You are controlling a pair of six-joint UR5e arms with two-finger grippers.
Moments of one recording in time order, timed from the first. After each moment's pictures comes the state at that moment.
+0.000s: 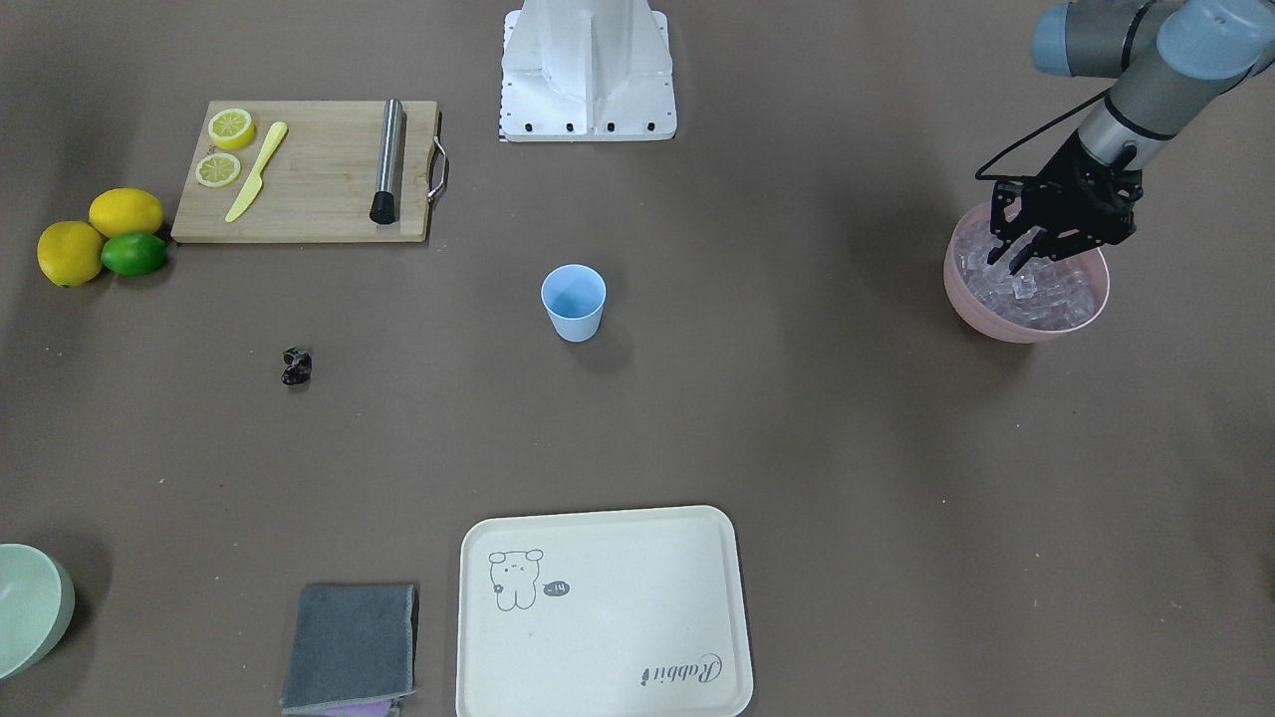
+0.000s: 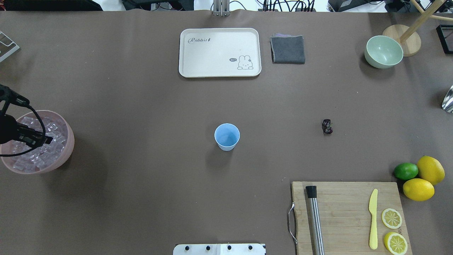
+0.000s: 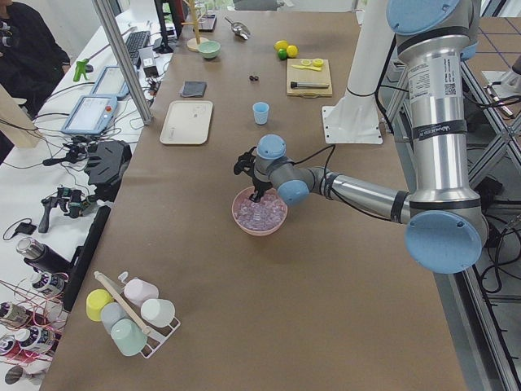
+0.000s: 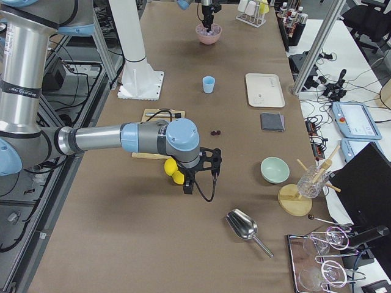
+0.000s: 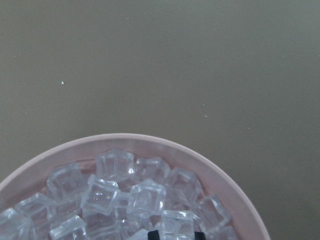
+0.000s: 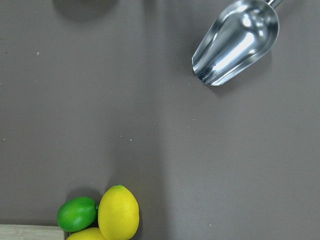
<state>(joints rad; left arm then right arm) -0.90 -1.40 -1.92 -2.22 -2.12 -0.49 1.66 -1.83 1.98 -1.72 2.45 -0.01</state>
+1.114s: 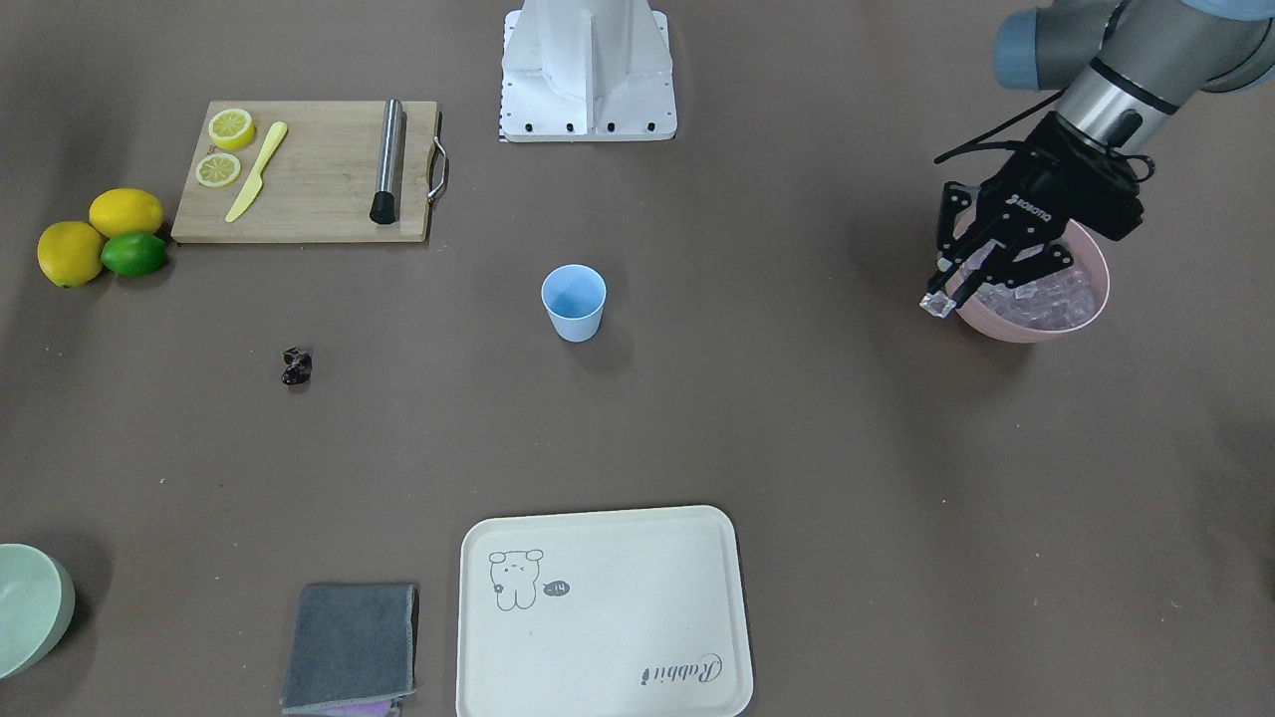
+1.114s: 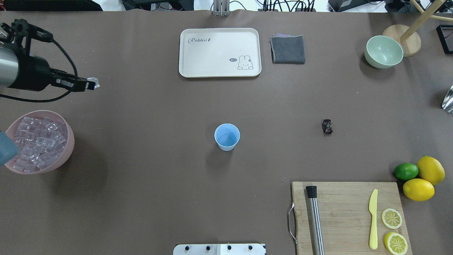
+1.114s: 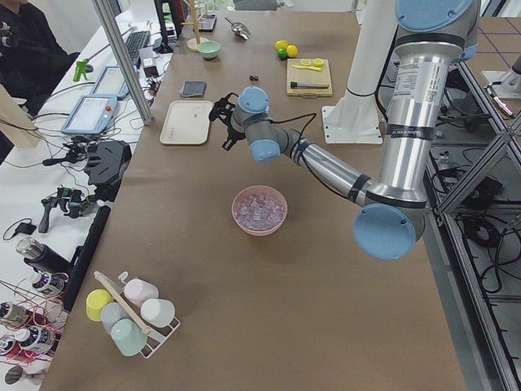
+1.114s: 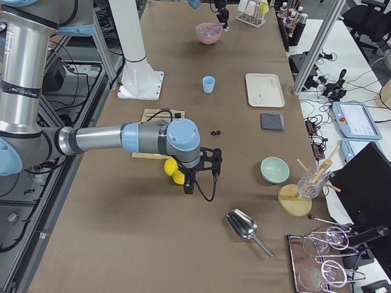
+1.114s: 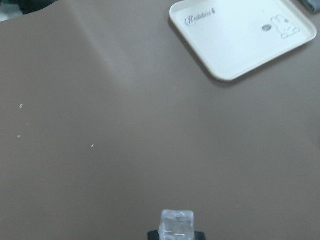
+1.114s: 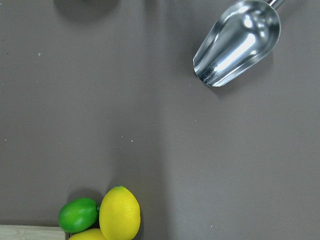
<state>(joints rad) -0.93 -1.75 -1.93 -2.22 -2.11 -0.75 1.66 -1.83 1.98 -1.72 2.46 -0.01</state>
